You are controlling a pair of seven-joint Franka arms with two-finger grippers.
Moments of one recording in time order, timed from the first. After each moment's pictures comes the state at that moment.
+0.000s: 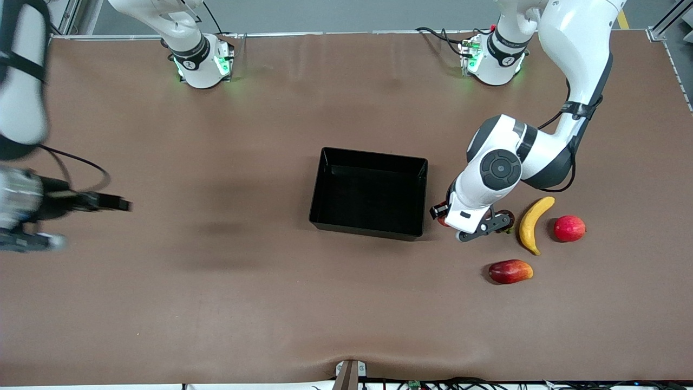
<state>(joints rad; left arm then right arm) -0.10 0.47 -0.36 -1.75 0.15 2.09 -0.88 0.07 0.37 -0.21 -1.28 0.23 1.46 -0.13</state>
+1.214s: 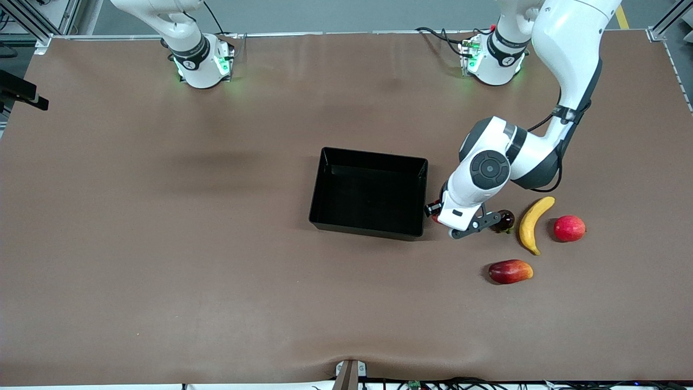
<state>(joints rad) -0.11 0.48 -0.36 -1.79 0.15 2.13 -0.90 0.00 -0.07 -0.19 -1.55 0.05 1.33 -0.19</state>
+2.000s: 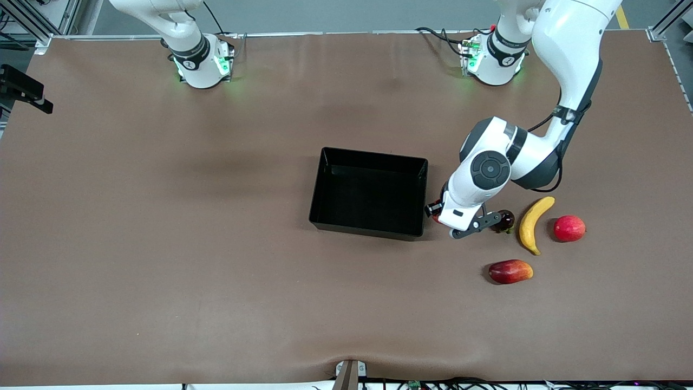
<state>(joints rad) -0.11 0.48 -0.36 -1.79 0.15 2.14 -0.91 0.06 -0.06 -0.17 -1.50 0.02 1.38 -0.19</state>
